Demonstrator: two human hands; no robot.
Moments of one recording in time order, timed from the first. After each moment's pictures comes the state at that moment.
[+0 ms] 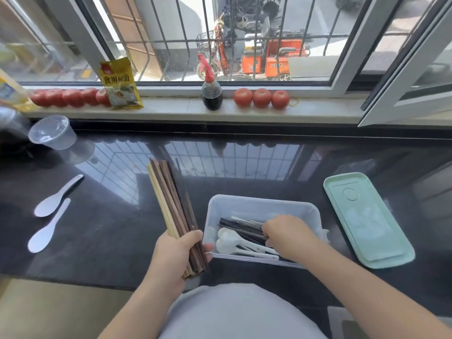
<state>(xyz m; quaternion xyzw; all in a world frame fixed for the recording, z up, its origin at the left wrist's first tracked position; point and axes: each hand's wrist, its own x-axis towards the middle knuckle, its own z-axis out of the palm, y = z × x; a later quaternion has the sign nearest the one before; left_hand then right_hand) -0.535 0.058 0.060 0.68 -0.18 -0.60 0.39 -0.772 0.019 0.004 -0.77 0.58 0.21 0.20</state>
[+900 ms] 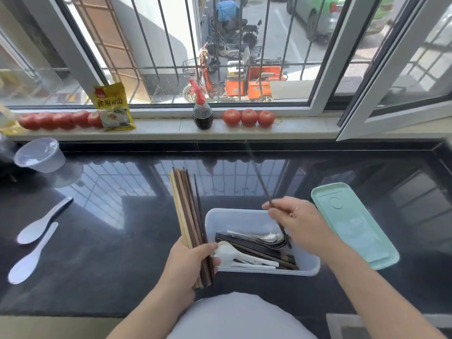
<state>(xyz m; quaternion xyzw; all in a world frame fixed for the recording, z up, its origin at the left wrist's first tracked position) -0.542 0.053 0.059 0.64 -0.25 -0.64 0.33 -0.788 0.031 0.069 -0.58 0.65 -0.31 0.39</state>
